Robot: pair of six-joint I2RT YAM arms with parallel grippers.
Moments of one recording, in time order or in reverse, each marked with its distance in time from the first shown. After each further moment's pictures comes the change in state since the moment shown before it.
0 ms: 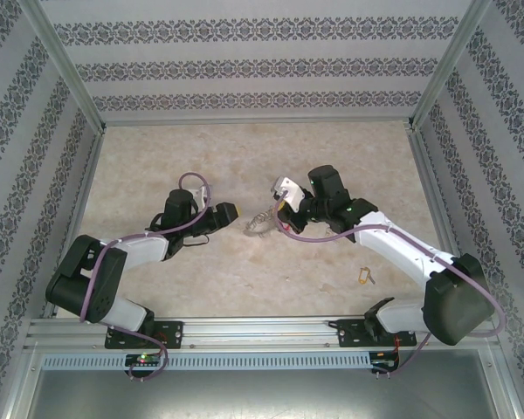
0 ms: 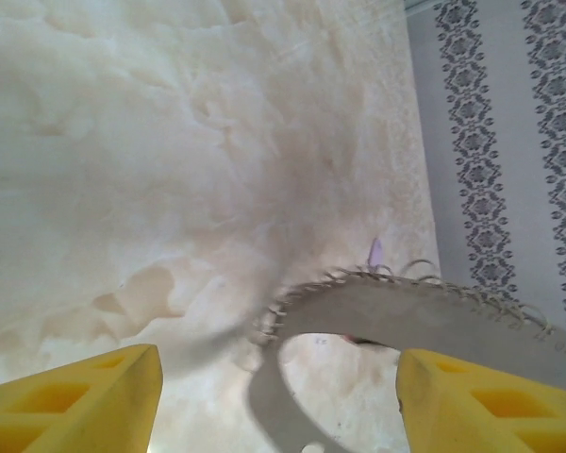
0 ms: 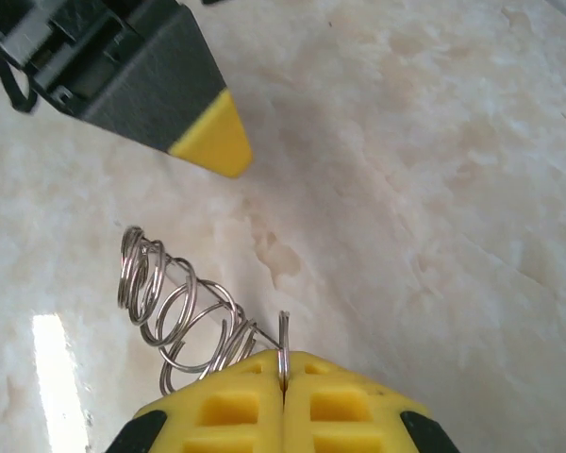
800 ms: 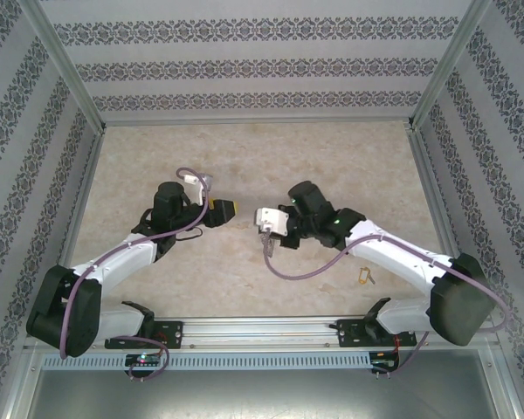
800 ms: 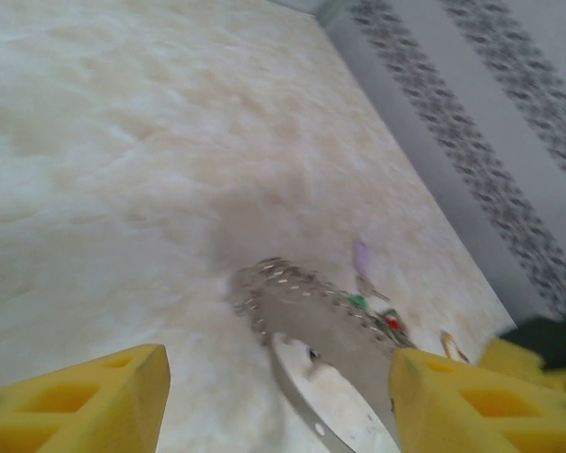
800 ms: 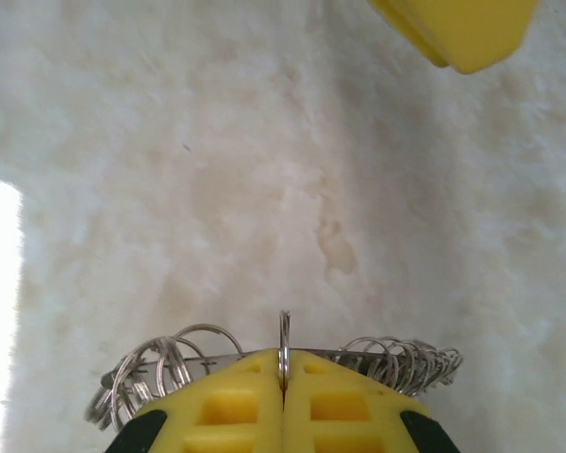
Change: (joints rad) left arm 0.000 -0.213 0.068 -0.164 0.037 0.394; right arm 0.146 -0.016 -0.014 -0.088 0.026 -0.290
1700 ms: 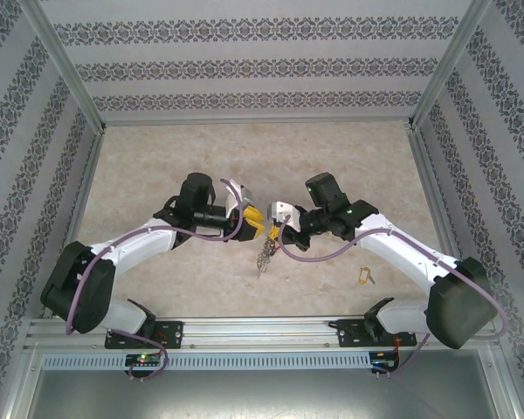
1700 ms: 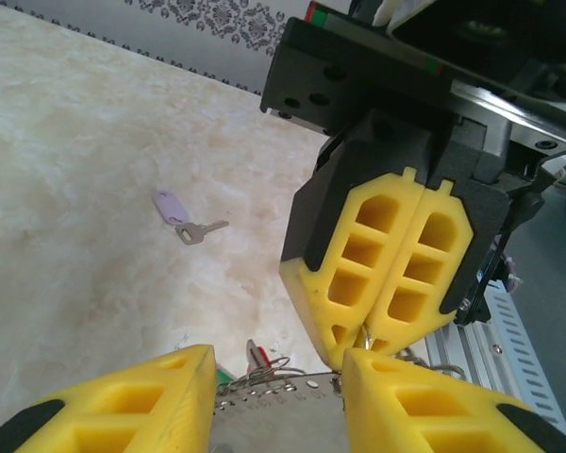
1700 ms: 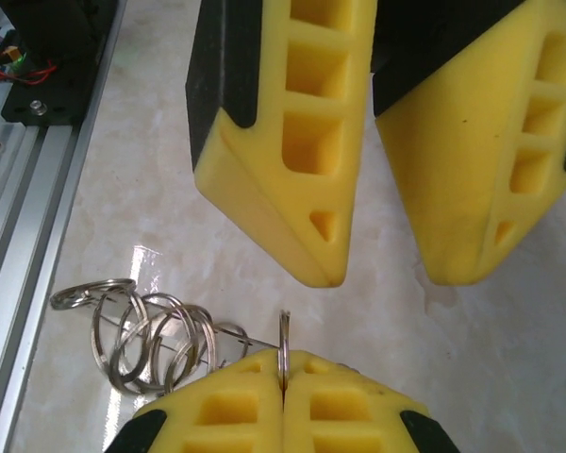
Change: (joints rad) left arm -0.152 0.167 0.195 -0.129 0.381 0.585; right arm -0.116 -0.009 0.011 -0.100 -0.318 -0.009
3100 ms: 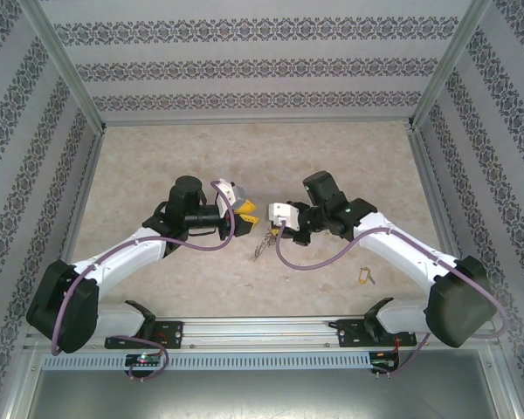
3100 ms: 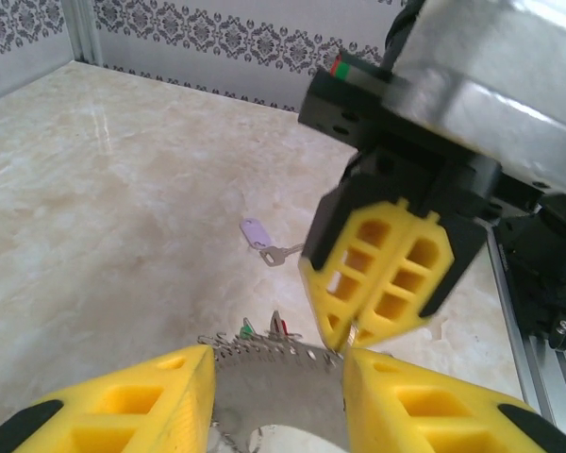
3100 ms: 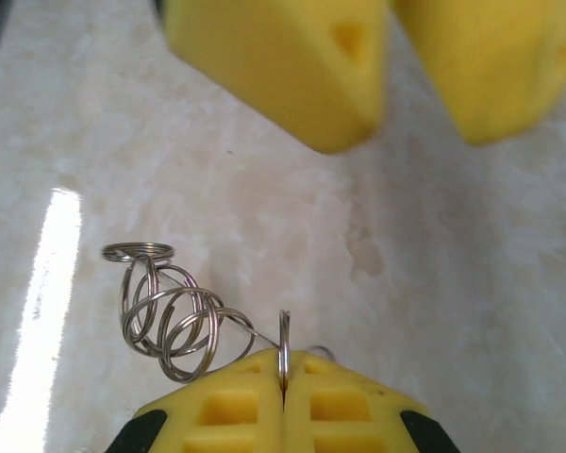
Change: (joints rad) left arm 0.000 -0.139 -0.067 0.046 -0.191 0.029; right arm 0.028 0.012 0.027 -0.014 0.155 -0.130
